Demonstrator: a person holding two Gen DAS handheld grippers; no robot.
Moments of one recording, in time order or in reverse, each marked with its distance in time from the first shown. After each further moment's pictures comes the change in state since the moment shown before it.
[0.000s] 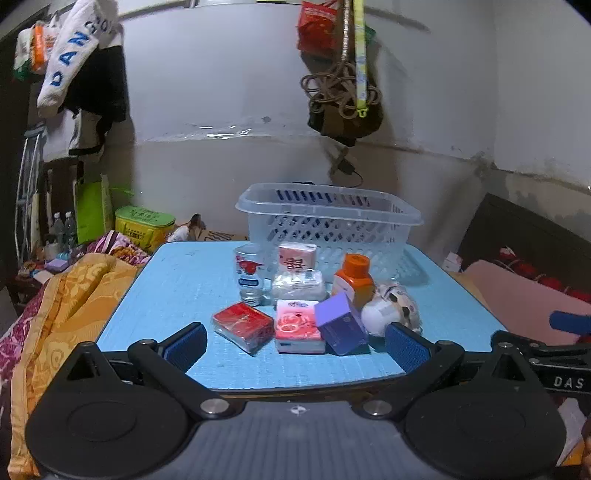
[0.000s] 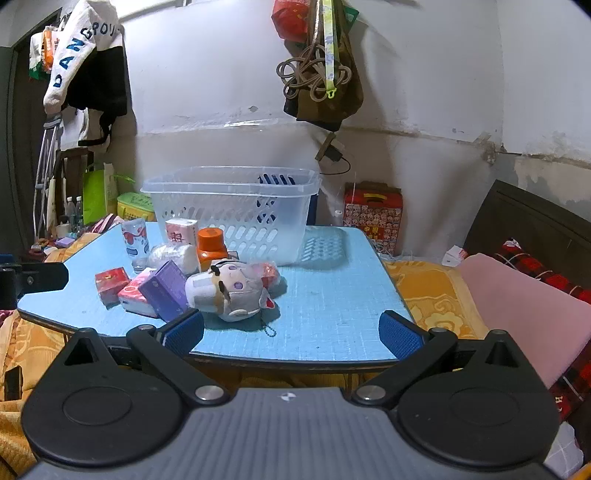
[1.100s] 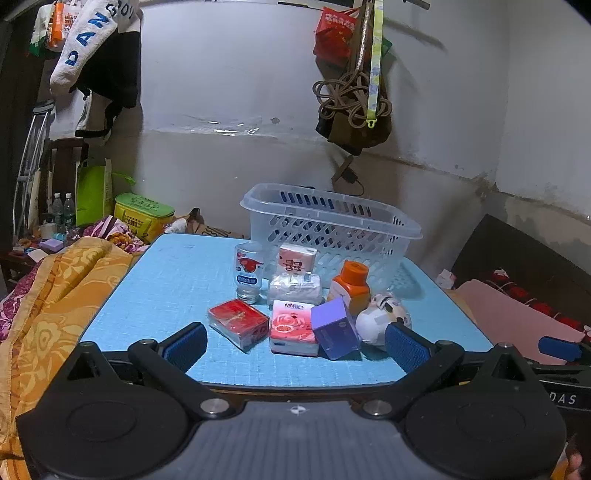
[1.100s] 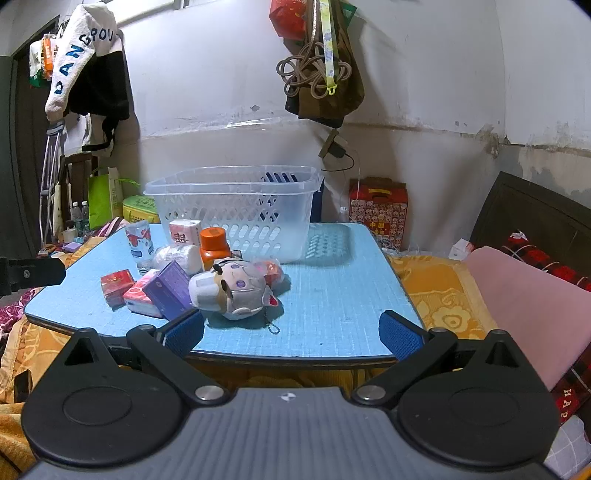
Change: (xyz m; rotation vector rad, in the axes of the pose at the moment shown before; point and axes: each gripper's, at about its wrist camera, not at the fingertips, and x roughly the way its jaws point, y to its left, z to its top) left arm -0.002 0.010 -0.001 -0.099 -0.006 -0.019; right arm 0.000 -0.006 -0.003 0.028 0.005 0.028
